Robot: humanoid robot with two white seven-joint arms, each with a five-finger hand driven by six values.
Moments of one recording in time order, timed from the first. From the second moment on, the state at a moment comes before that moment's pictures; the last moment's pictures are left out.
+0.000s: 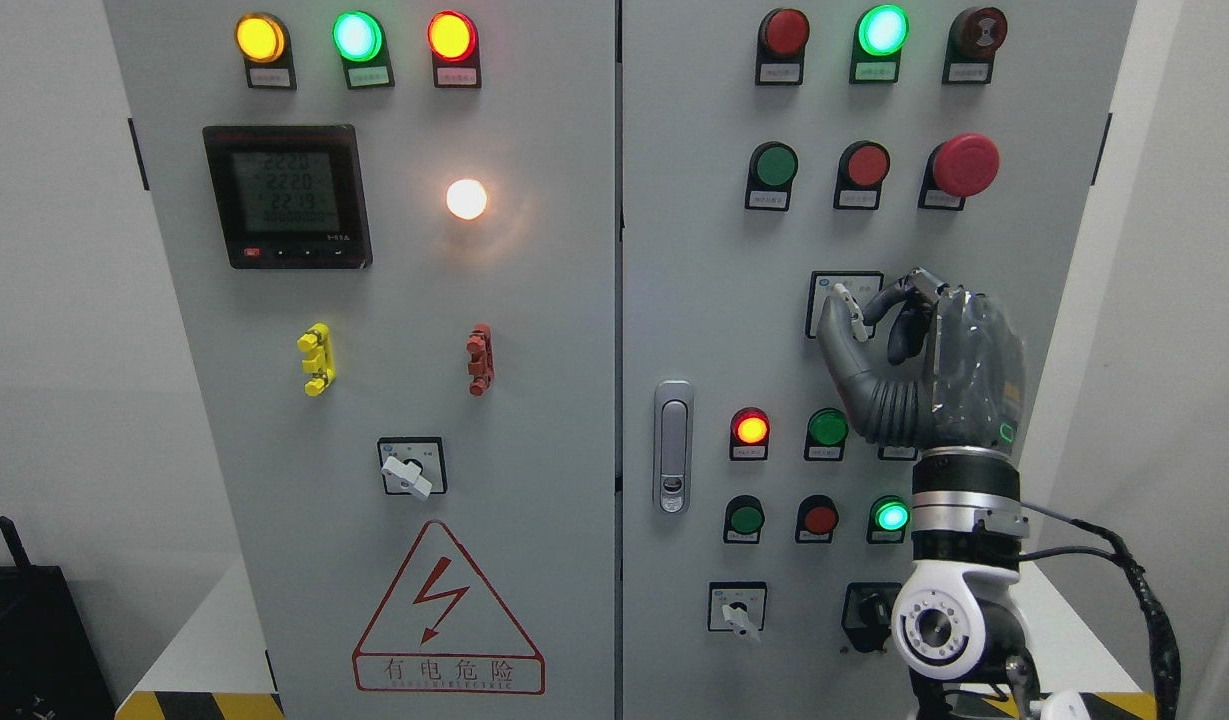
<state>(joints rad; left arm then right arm) 0.00 -0.09 0.00 0.00 0.00 -0.07 0.08 -0.70 0.07 0.06 -1.72 0.85 0.22 -0.15</state>
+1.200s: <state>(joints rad) 0.00 -0.09 0.00 0.00 0.00 -0.07 0.08 -0.71 0.07 0.07 -1.72 0.84 0.22 -0.15</state>
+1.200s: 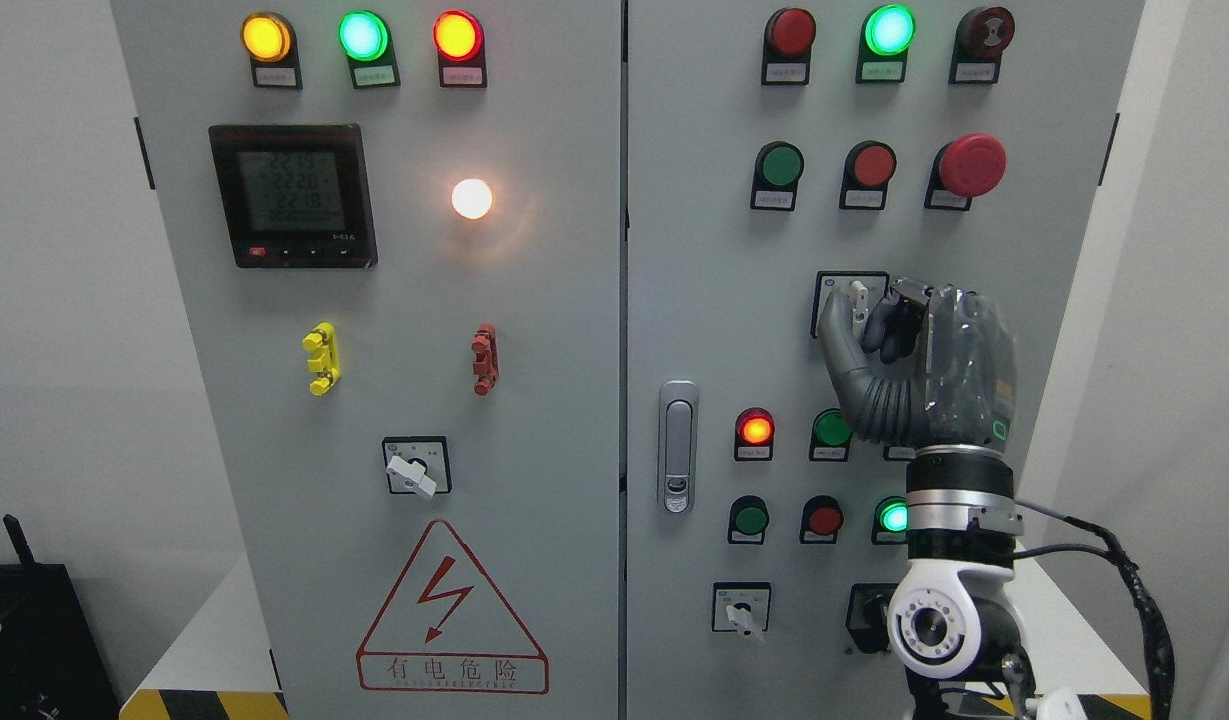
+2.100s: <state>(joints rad) 0.00 -0.09 0.00 0.00 0.00 -0.07 0.08 -0.70 0.07 0.07 -1.73 0.84 0.15 -0.19</state>
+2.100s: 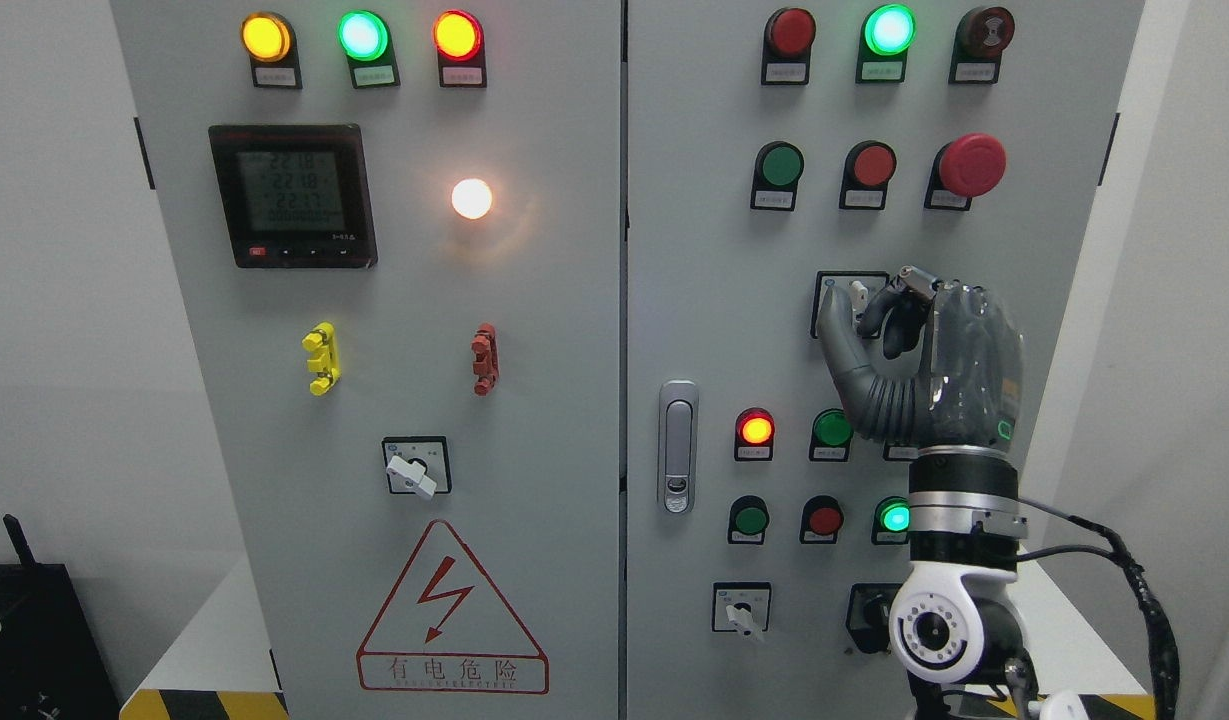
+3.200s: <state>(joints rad) 0.00 -0.09 0.00 0.00 0.00 -0.07 0.08 -0.43 -0.07 0.02 -1.88 0.84 -0.24 -0.23</state>
